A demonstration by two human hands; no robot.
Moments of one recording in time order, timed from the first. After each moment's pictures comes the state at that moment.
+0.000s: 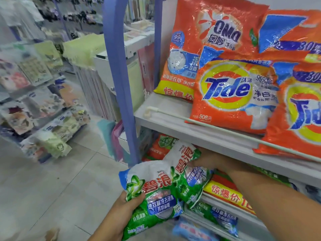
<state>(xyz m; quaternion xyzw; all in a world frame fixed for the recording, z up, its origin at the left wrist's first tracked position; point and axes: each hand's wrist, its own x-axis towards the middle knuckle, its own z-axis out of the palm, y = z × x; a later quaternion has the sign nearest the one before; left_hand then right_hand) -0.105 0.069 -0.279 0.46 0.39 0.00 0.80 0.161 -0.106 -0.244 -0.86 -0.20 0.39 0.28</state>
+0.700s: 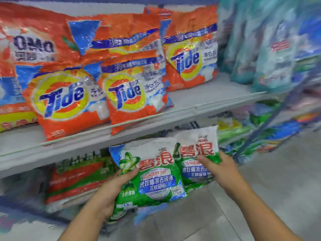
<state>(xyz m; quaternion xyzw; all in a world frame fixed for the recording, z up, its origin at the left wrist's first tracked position) 0.005 -0.064 -0.229 0.58 0.15 -0.31 0.74 -0.069 -0.372 -0.153 -0.77 0.24 -0.04 0.59</state>
